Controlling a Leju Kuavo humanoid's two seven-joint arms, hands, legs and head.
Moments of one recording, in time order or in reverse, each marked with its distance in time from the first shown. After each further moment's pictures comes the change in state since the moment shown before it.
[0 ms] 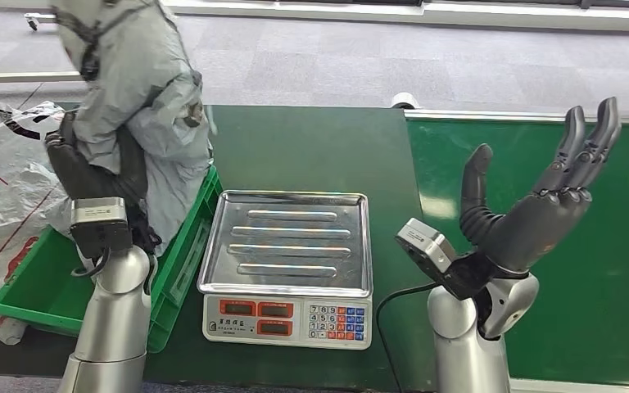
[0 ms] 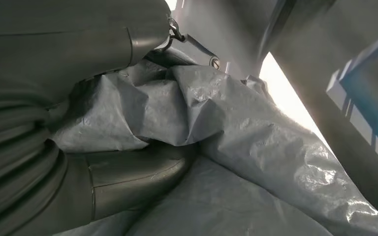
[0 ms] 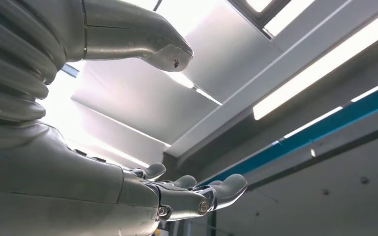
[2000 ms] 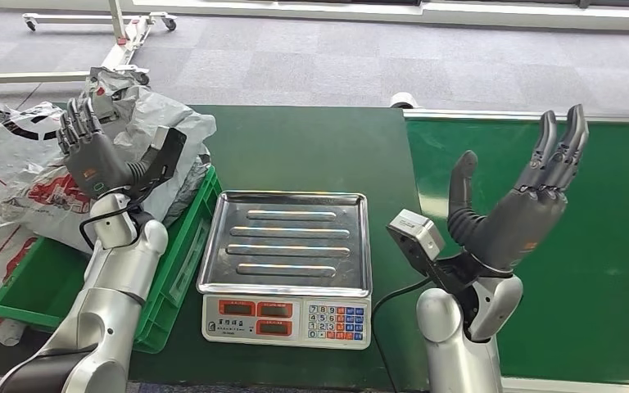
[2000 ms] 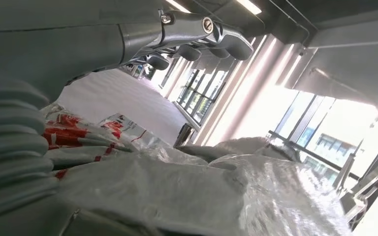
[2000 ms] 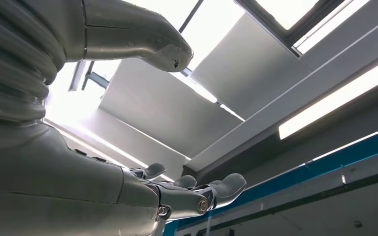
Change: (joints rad) left arm -0.274 0.061 0.244 0.757 -0.921 0.205 0.825; right arm 0.020 -0.008 0.032 0.043 0.056 0.001 0.130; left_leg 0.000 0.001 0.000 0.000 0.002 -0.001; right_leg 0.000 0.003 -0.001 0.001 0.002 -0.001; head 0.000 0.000
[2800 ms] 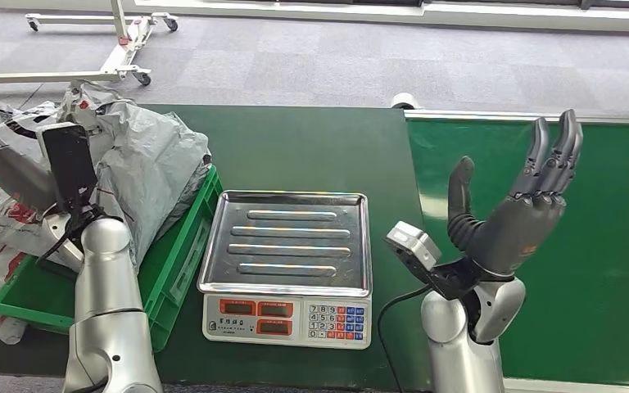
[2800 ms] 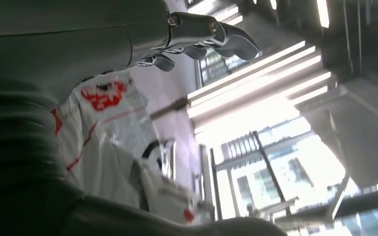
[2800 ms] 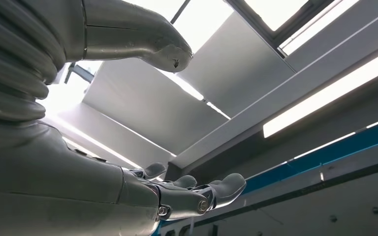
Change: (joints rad) left arm 0.103 -0.213 0.269 -0.488 0.585 -0.139 -0.507; right arm 0.007 0.001 -0.033 0.010 -0.029 0.000 -0.109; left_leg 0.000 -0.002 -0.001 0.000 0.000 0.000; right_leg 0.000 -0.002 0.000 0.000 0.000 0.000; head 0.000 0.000
